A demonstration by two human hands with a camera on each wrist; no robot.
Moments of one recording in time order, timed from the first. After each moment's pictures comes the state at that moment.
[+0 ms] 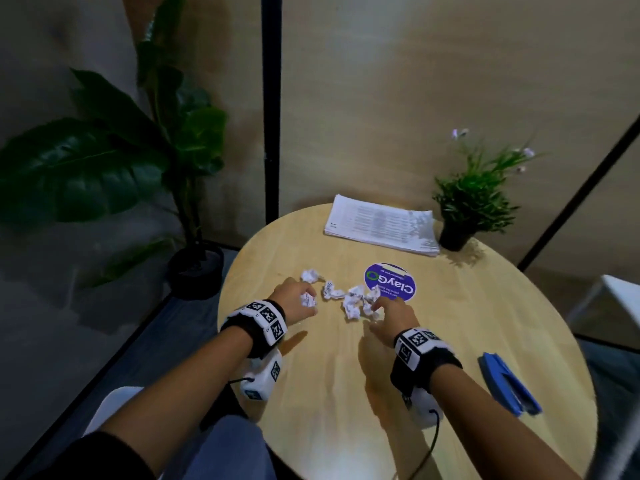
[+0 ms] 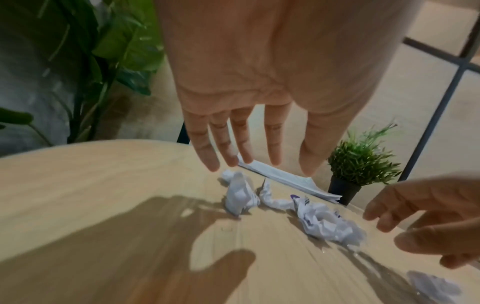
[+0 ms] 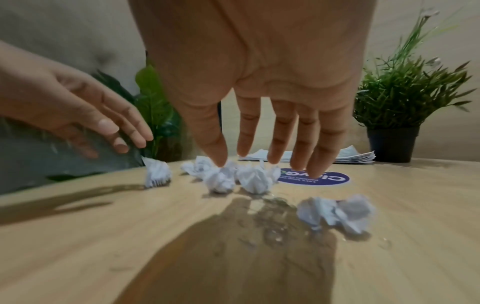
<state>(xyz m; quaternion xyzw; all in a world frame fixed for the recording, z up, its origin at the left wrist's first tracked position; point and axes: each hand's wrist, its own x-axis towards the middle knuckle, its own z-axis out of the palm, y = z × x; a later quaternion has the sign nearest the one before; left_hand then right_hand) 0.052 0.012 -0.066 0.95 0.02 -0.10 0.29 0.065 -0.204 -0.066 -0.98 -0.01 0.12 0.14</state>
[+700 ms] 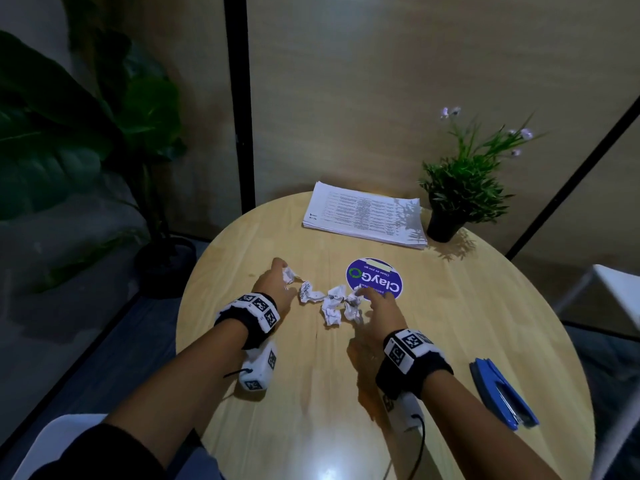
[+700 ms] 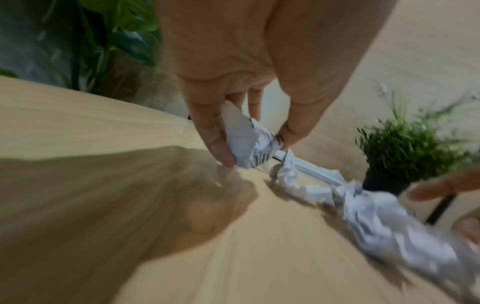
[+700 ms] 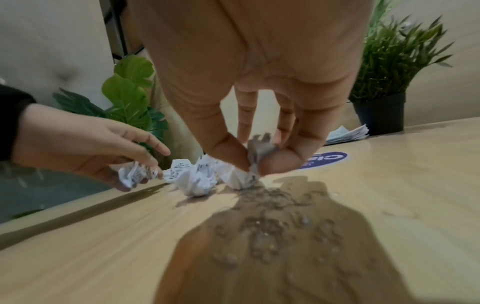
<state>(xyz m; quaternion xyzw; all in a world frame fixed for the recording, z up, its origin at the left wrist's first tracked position) 0.116 -0.007 -0.097 0.92 0.12 -0.05 0.38 0.101 -0.218 -0.095 -0.96 0.00 0.11 0.26</state>
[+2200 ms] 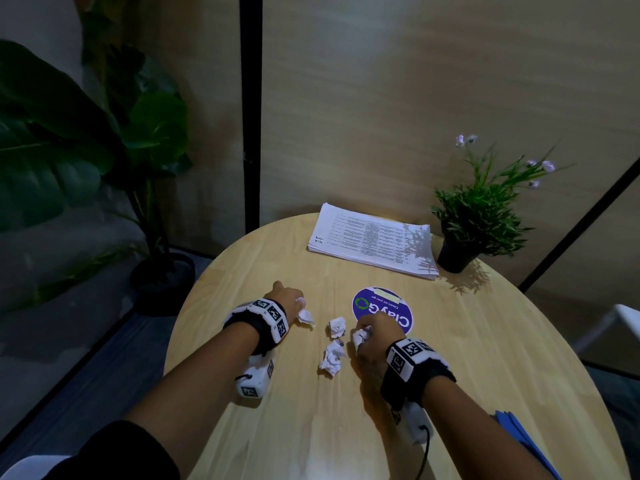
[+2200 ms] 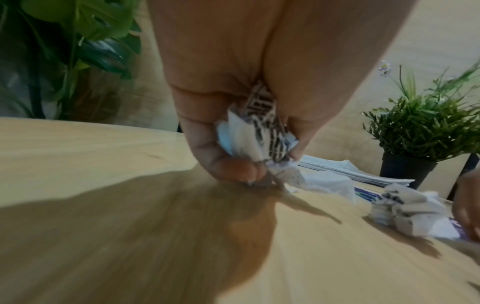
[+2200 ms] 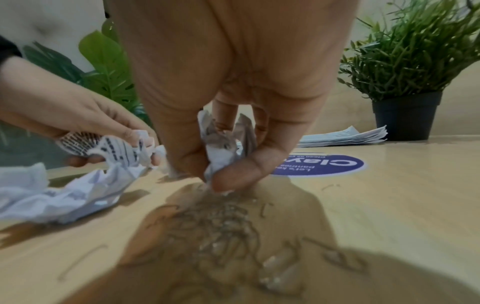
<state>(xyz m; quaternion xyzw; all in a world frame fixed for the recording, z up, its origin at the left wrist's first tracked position) 0.161 -0.005 -0.086 0.96 0.04 -0.18 0.22 0.154 -0.208 -0.094 -0.97 -0.05 0.17 0.16</state>
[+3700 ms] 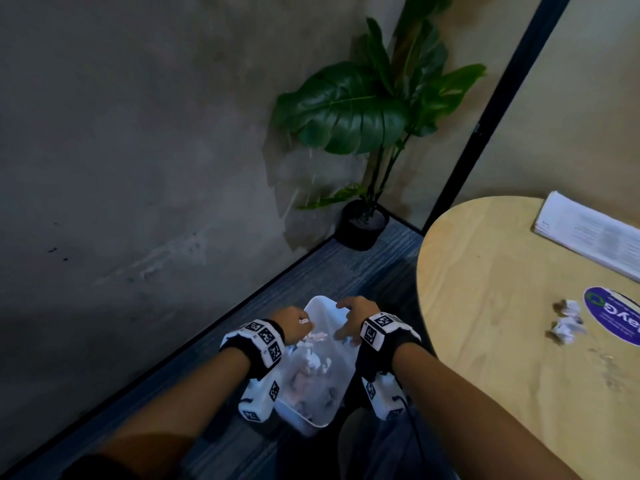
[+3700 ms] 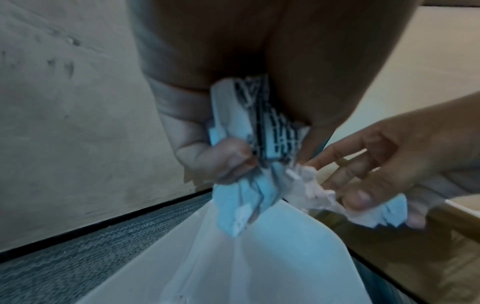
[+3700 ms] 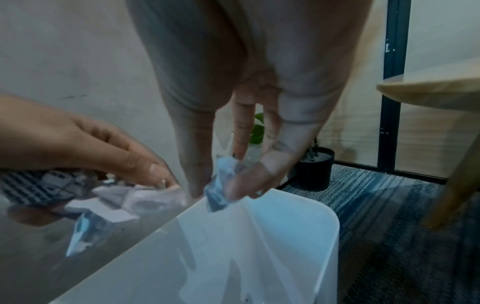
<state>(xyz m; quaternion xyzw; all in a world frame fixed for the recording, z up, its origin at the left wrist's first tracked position) -0.205 0.255 -0.148 0.87 0.30 -0.19 0.36 -0.090 0.136 -0.129 -0.87 -0.24 0.40 0.16</state>
